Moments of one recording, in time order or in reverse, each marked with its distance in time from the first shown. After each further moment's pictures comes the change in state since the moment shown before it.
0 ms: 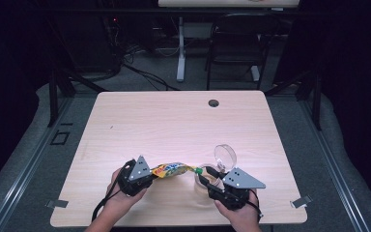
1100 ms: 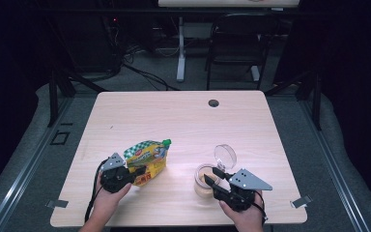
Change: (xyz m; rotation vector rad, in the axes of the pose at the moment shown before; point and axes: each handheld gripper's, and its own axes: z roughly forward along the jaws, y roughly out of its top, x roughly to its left) left arm 0.043 -0.050 -0.012 -0.114 -0.032 -0.326; right arm -0.008 -0.006 -0.008 0.001 -0.032 0.044
